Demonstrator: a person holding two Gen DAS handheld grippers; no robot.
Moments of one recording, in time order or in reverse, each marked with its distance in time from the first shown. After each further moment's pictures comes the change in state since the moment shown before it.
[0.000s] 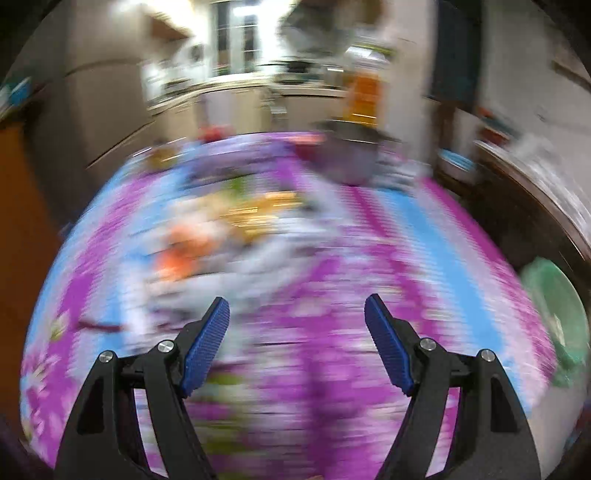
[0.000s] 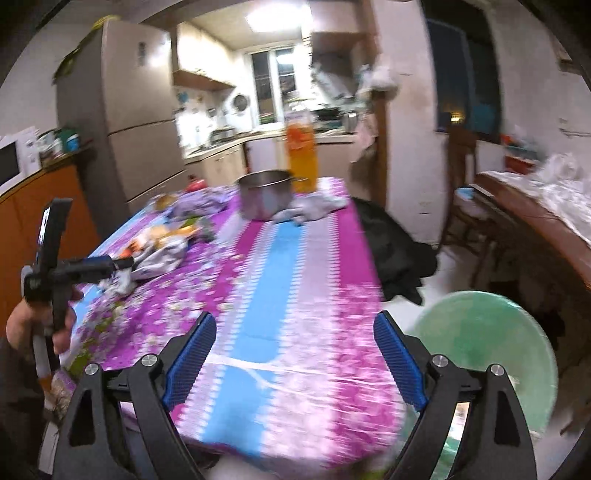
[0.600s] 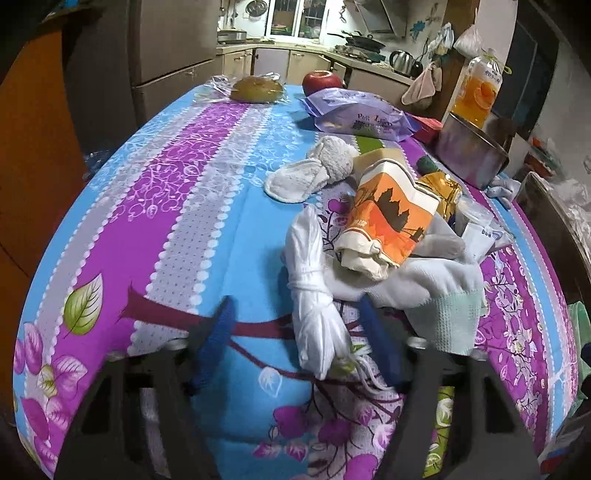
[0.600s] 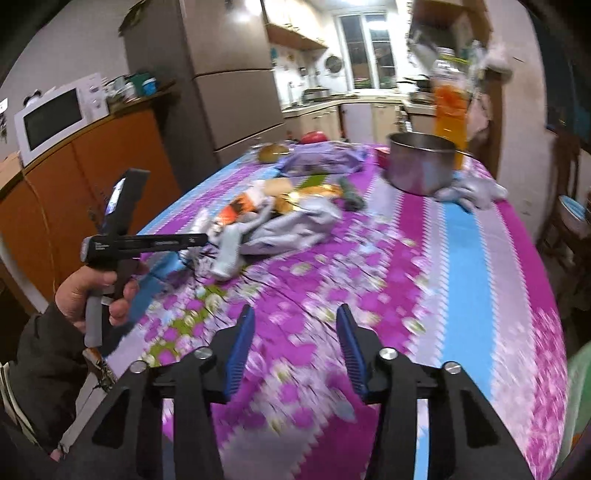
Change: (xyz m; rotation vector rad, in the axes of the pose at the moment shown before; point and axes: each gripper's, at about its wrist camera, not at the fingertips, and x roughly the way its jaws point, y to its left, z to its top) left arm 0.066 0.135 -0.009 -0.157 0.139 -0.004; right arm 0.122 0.169 0.019 -0.154 0.147 0.320
